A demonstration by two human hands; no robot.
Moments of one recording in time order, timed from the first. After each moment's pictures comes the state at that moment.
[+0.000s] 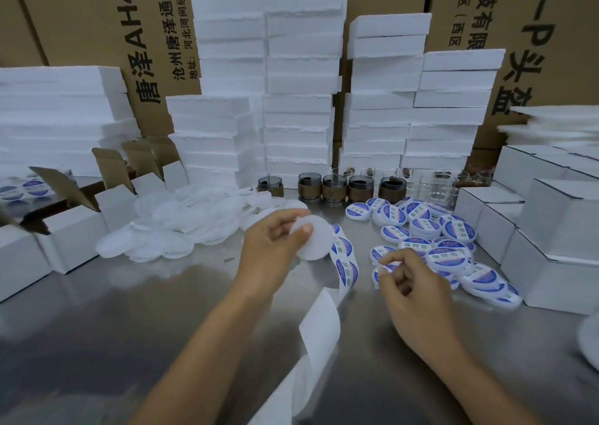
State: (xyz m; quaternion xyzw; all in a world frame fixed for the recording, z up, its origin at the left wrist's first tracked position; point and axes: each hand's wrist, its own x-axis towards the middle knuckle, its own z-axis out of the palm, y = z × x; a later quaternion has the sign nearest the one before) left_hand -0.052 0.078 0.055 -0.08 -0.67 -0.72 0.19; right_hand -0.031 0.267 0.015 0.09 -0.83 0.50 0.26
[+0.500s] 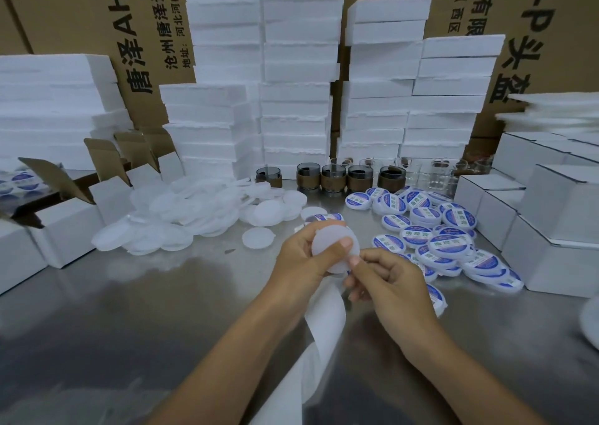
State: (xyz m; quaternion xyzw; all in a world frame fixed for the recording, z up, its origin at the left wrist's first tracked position) left_hand -0.039 0.106 0.034 -0.11 -0.60 -0.79 0.04; right_hand -0.021 0.233 0.020 0.10 -0.68 0.72 0.09
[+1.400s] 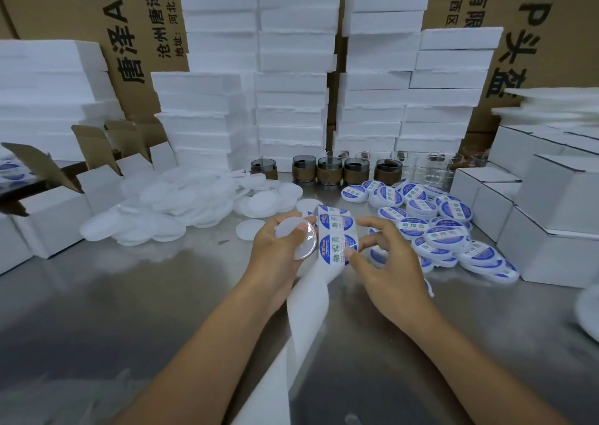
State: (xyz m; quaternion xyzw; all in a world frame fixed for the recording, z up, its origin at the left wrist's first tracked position) left_hand -0.058 0.091 0.025 0.03 -0.53 -0.84 0.06; right_hand -0.042 0.242 0.013 0.12 -0.81 0.53 0.20
